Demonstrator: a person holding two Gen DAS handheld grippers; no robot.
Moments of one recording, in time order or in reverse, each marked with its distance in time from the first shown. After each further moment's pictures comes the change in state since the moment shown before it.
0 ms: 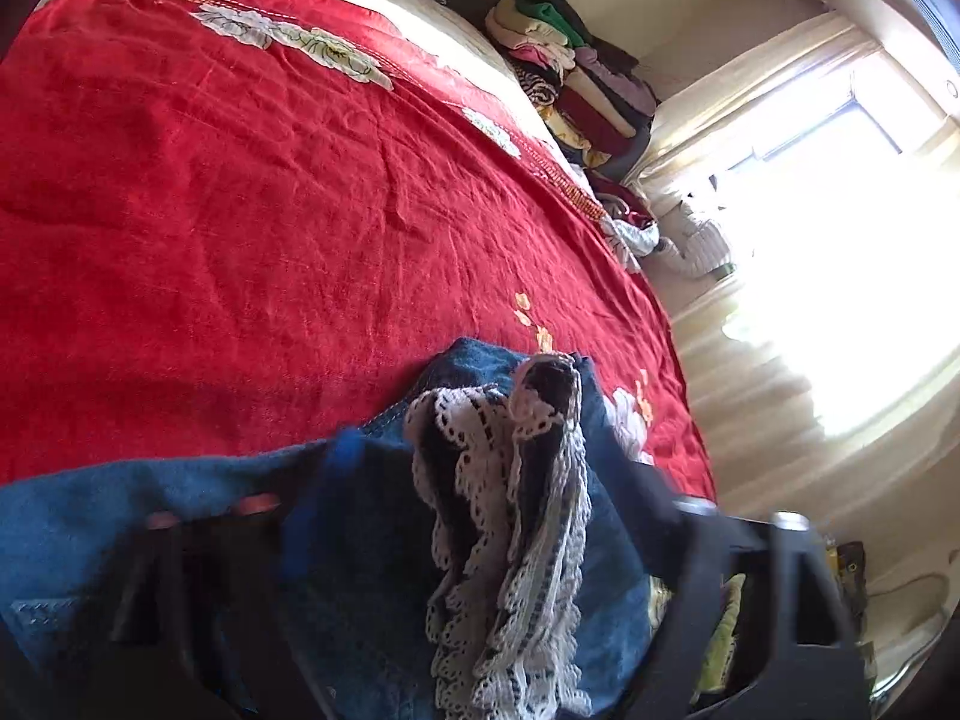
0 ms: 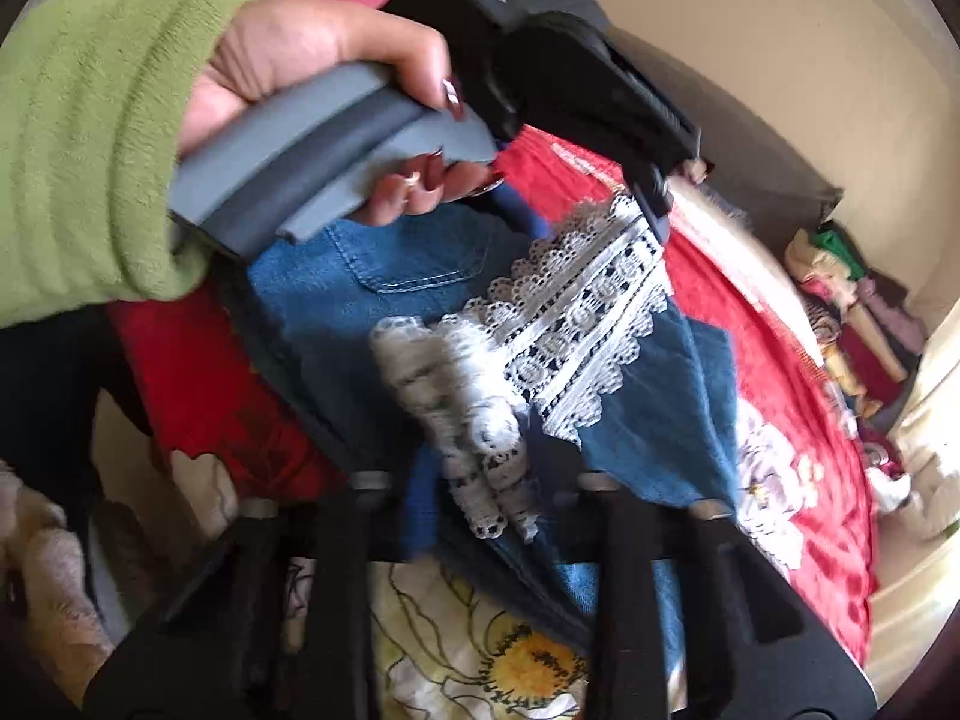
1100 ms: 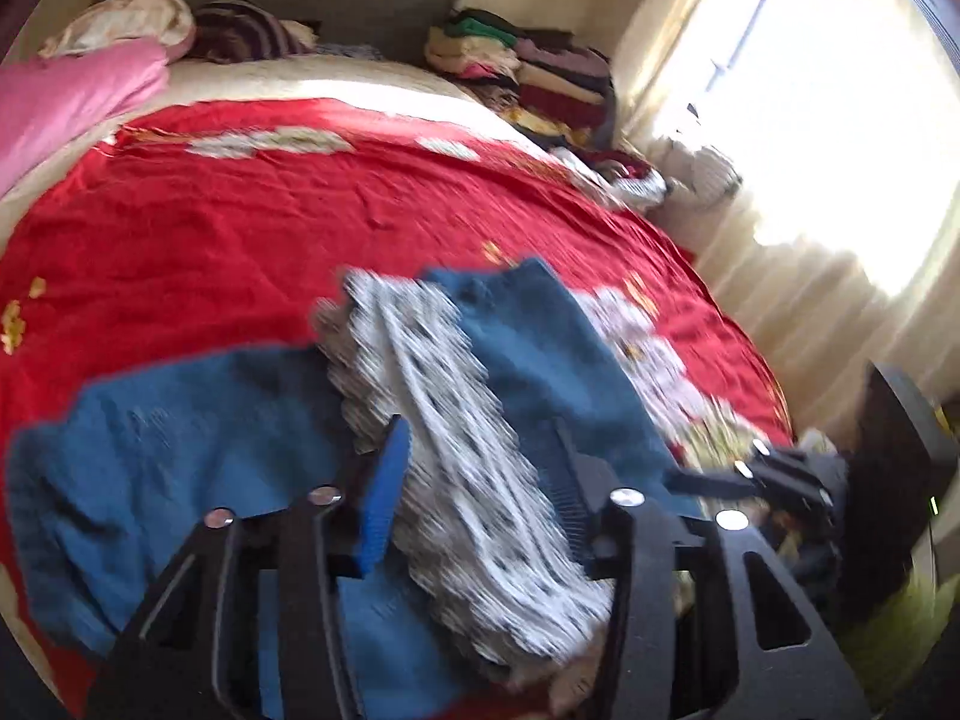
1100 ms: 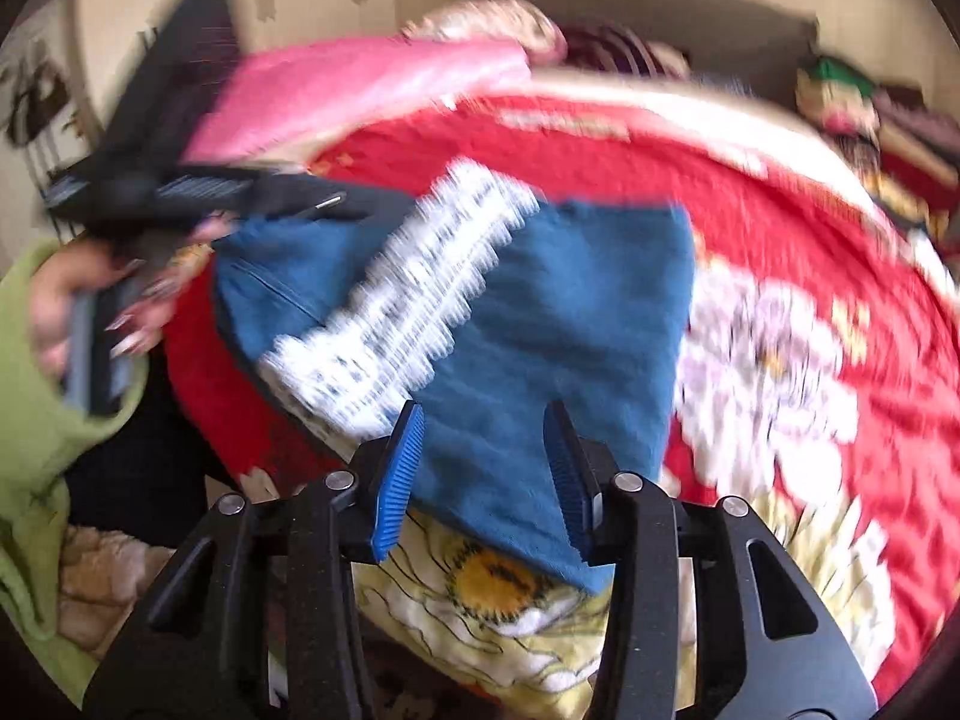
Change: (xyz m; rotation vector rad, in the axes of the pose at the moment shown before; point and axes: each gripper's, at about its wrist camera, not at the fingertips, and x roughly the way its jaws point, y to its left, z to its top) left arm -0.068 -0.058 -0.089 0.356 -0.057 0.195; right arm -0.018 -0.088 -0.022 0.421 0.078 0.221
